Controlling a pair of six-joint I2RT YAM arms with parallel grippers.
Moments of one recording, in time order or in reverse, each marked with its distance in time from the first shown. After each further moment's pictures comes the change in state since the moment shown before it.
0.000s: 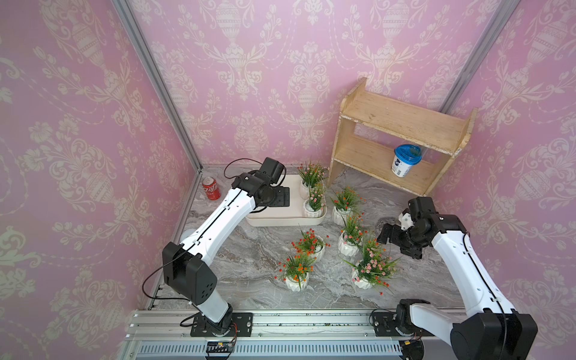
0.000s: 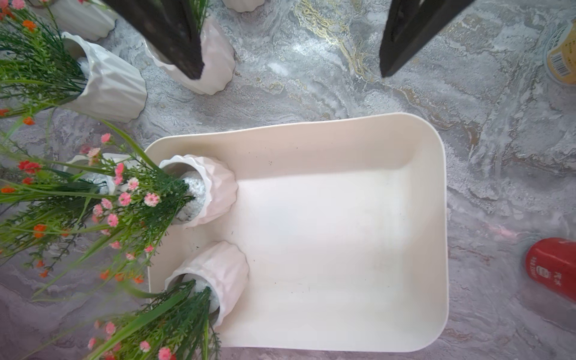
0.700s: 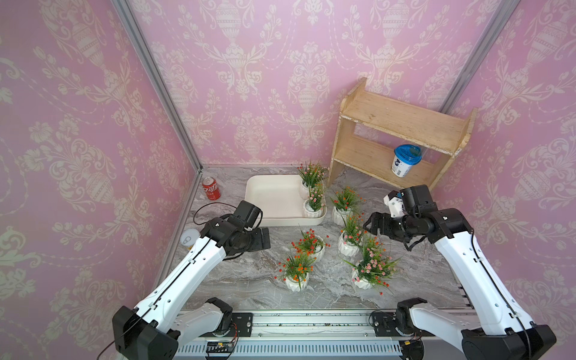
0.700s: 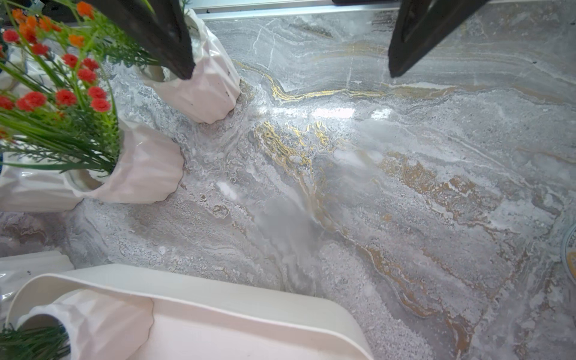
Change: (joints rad) left arm 0.005 -0.481 -0.544 -0.110 0.078 -0.173; right arm 0.304 -0.005 0.238 0.024 -0.045 0.030
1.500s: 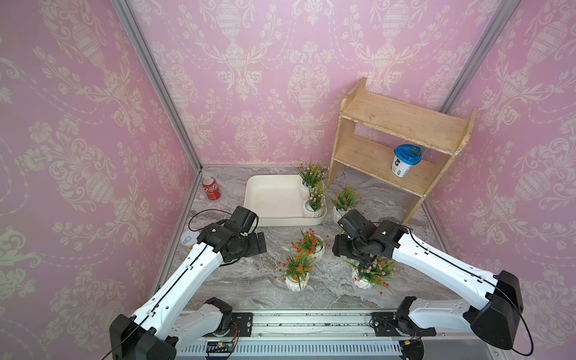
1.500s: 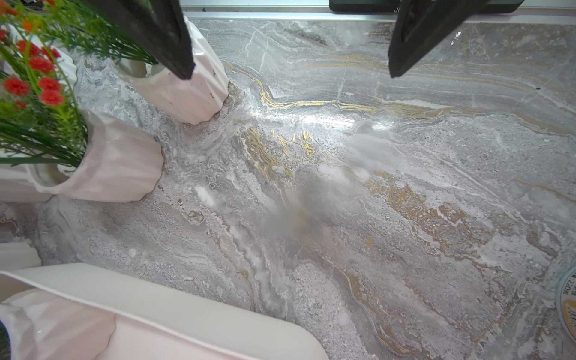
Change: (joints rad) left arm 0.035 -0.035 -0.064 0.018 0.003 -0.039; right arm 0.531 0.143 -0.223 0.234 0.288 0.548
